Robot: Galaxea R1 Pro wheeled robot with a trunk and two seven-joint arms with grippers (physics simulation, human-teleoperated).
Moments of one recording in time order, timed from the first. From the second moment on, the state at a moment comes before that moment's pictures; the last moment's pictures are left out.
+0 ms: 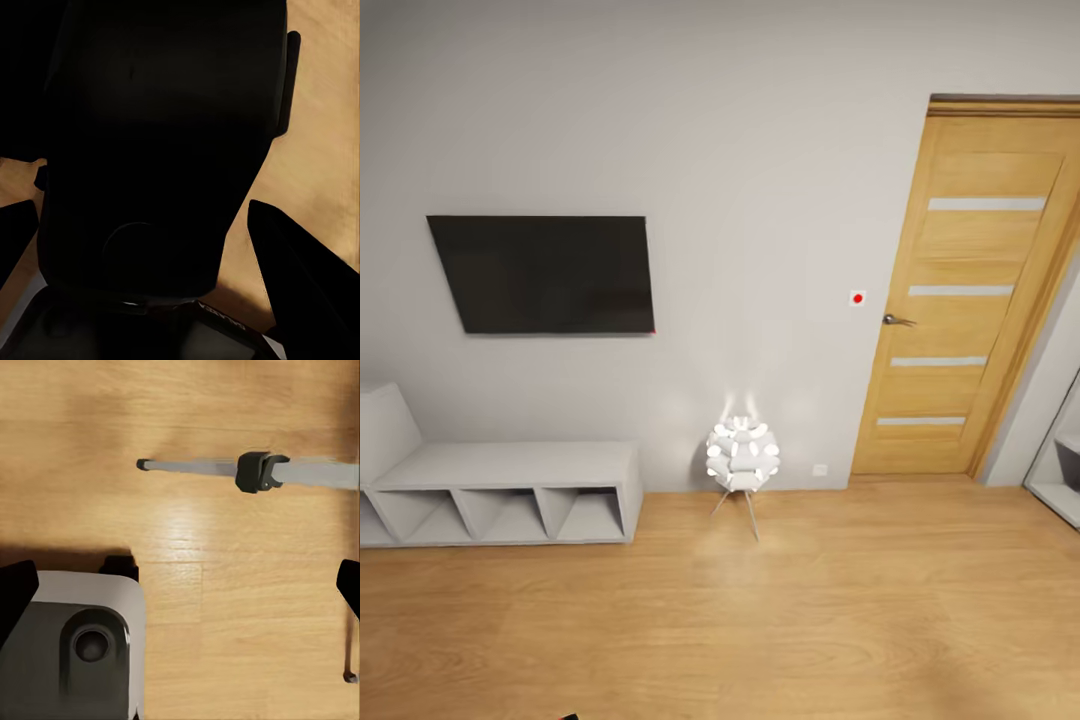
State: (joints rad) left arm -0.40 0.01 -0.84 -0.01 1.40 -0.02 0.05; right arm -0.31 -0.14 -0.14 0.03 0.21 -0.05 0.04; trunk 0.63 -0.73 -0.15
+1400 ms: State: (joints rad) left arm -0.40 0.01 -0.84 -0.01 1.39 -0.02 0.04; right arm -0.31 -0.14 -0.14 0.03 0.21 -0.06 0.03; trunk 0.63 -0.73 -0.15
